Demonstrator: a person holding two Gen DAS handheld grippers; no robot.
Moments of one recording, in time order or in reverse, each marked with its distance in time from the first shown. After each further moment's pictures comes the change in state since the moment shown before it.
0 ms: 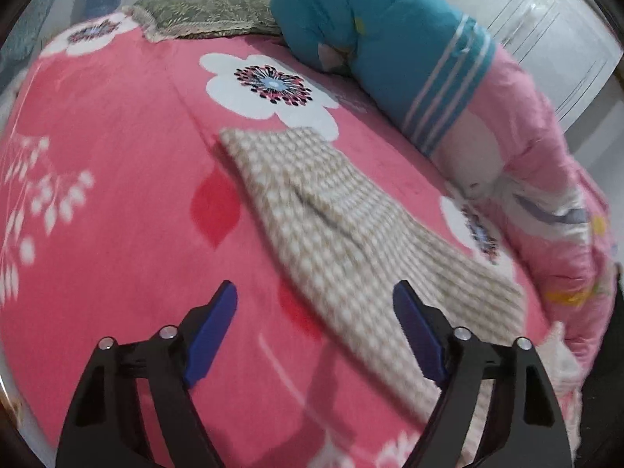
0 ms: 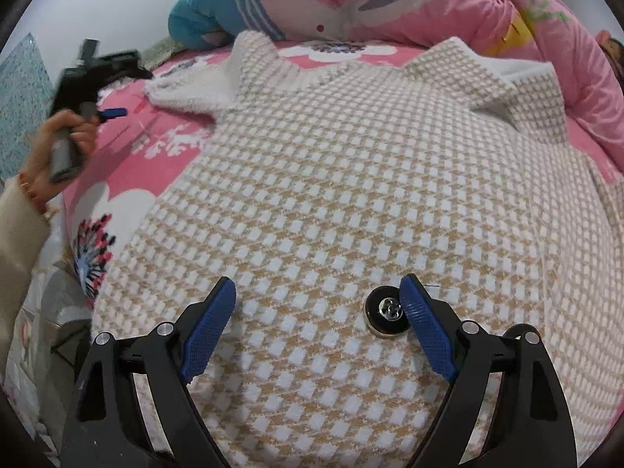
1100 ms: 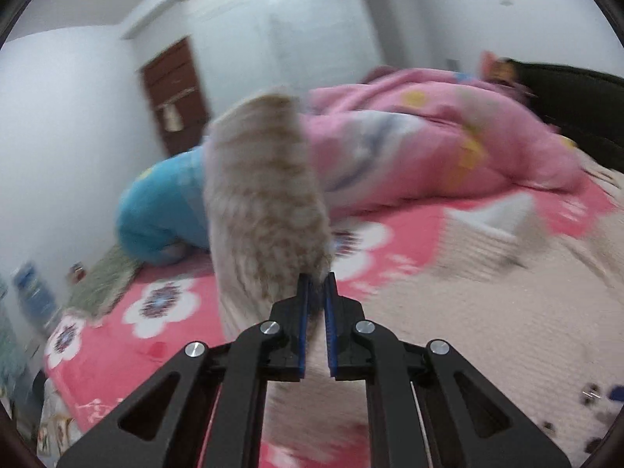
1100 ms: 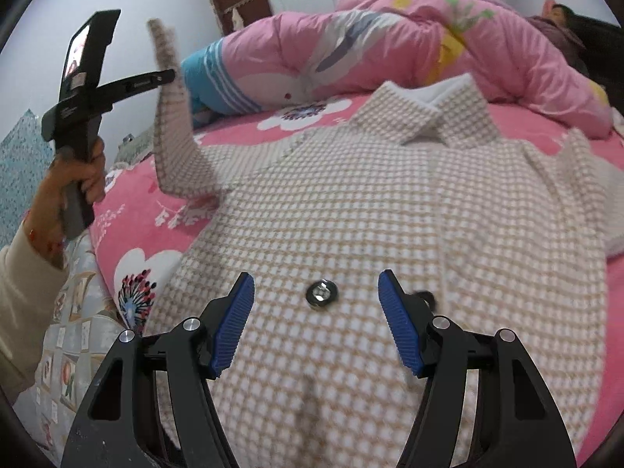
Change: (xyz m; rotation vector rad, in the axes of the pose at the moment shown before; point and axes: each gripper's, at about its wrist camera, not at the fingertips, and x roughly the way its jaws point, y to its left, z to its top) left arm -0.169 -0.237 -0.155 0.932 -0.369 -0.069; right arm -0.093 -0.055 -0.032 0.187 -0.191 0.062
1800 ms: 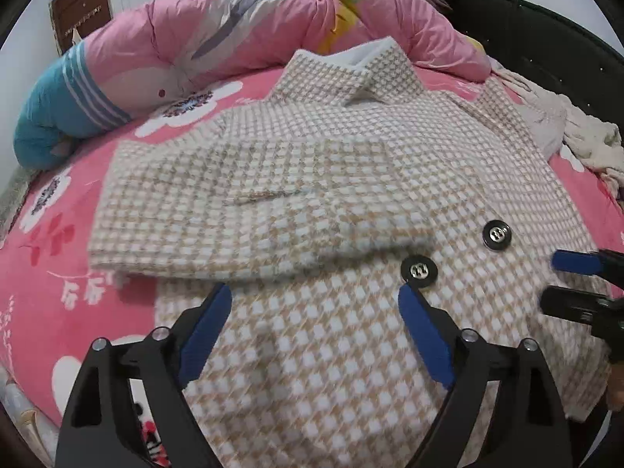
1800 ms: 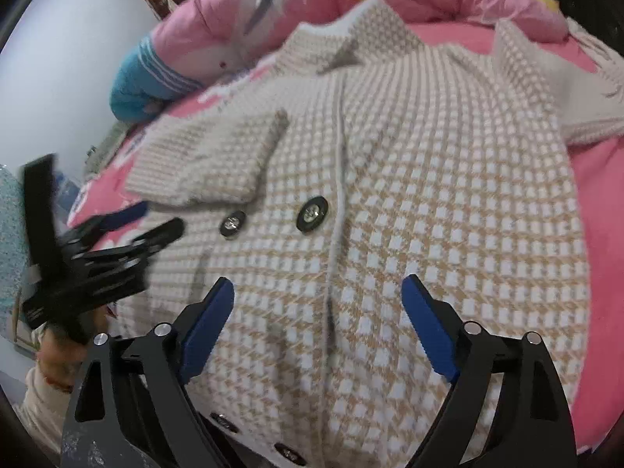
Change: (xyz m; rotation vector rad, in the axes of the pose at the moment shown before) left arm -0.010 -0.096 -0.128 0.002 0.337 -0.331; right arm 0.016 -0.063 -0.032 0.204 0.216 -0.066
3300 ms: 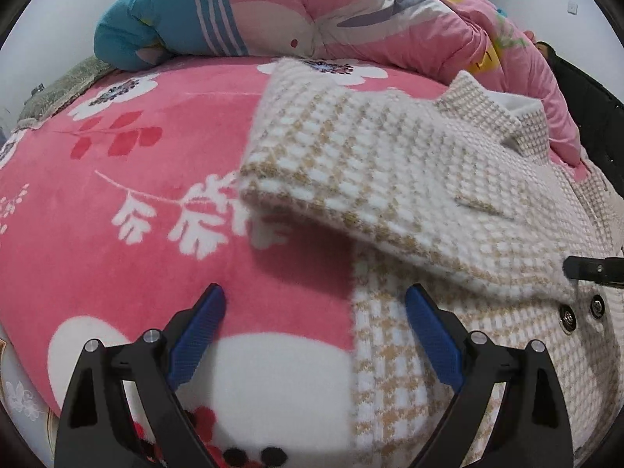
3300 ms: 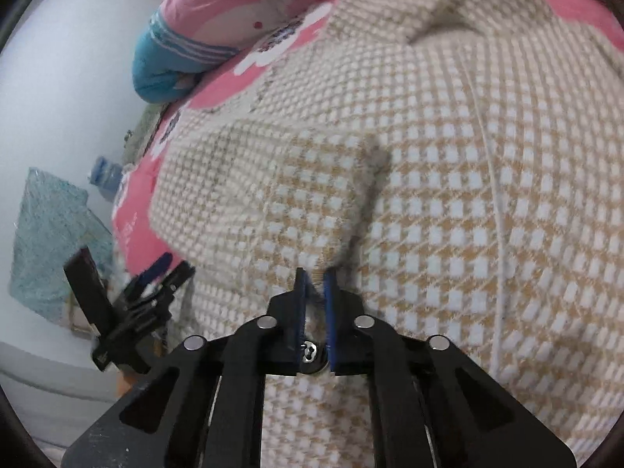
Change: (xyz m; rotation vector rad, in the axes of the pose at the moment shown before) left arm 0.029 0.141 -0.033 -0.364 -0.005 0.120; right arm 0.082 0.055 0.088 -0.026 0.166 0.230
